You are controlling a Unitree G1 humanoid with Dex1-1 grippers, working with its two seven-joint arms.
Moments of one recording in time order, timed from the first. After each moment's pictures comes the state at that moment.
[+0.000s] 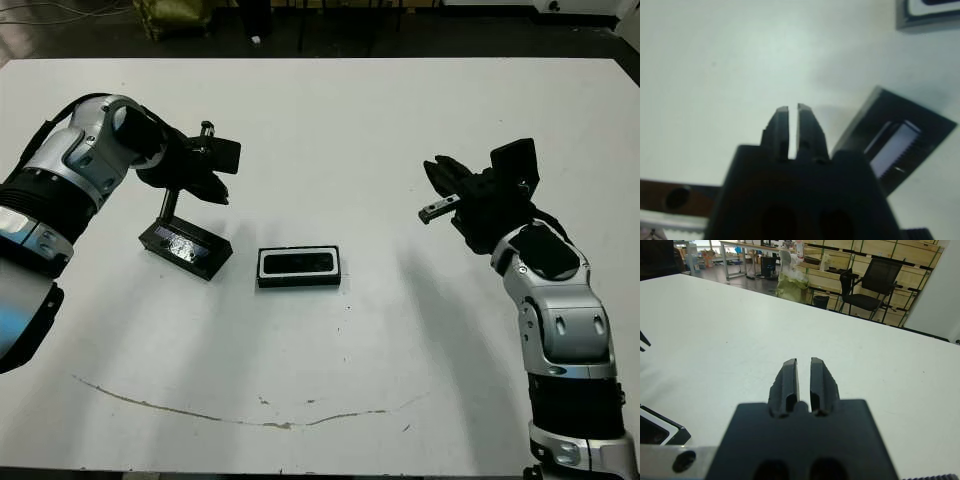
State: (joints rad) left arm -1.18 0.50 -0.55 0.92 0.42 -0.11 -1.28; right arm -0.38 -0.48 -0.10 -0.10 0.24 0.43 0.43
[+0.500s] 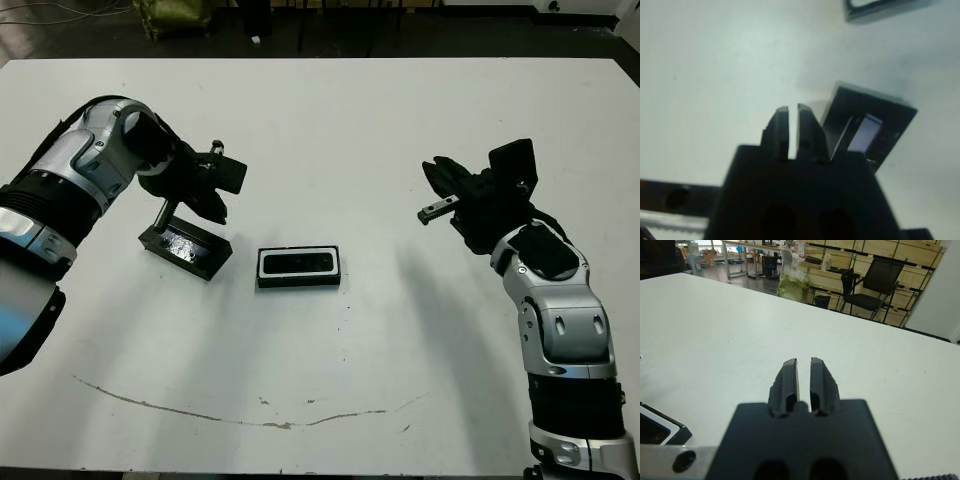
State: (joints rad) left arm -1.17 0.50 -0.59 0.88 0.44 -0.14 -1.40; right arm -0.38 -0.48 -0.09 -0.10 0.24 0.43 0.43
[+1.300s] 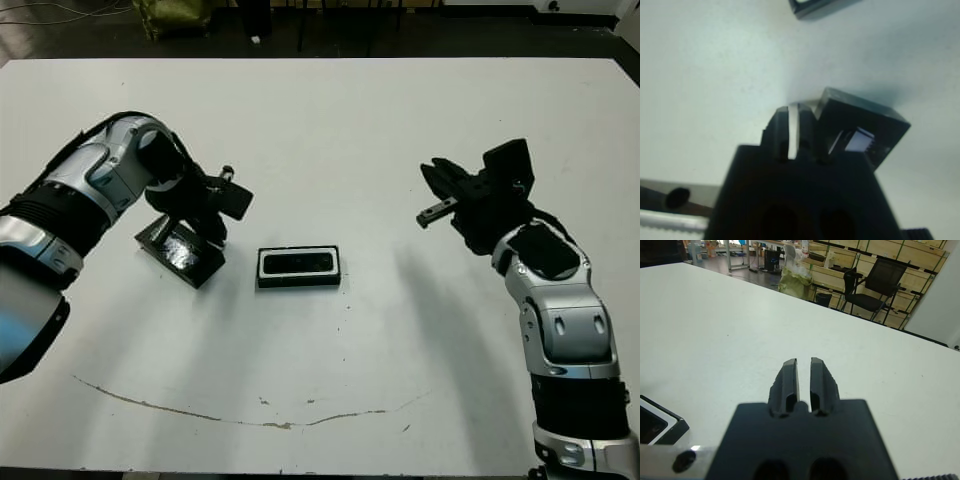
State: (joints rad) left arm -1.14 0.49 -0.64 0.85 0.46 -0.18 -1.47; right arm -0.38 -0.50 -0.08 -0.11 0.21 0.43 0.45
